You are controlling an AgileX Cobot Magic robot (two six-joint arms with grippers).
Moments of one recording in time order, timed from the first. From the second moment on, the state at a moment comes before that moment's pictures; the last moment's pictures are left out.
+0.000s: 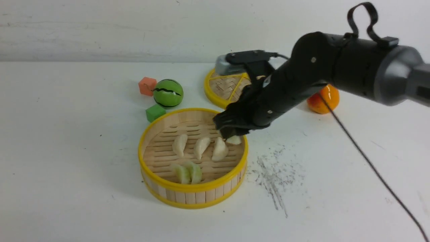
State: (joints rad) right arm 0.54 1.92 -1.57 0.41 0.70 -0.19; left arm -0.47 0.04 -0.31 0.43 0.67 -0.42
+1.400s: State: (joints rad) right arm 0.56 0.81 -0.87 0.02 0.67 -0.09; left arm -0.47 0.04 -0.31 0.44 0.67 -0.42
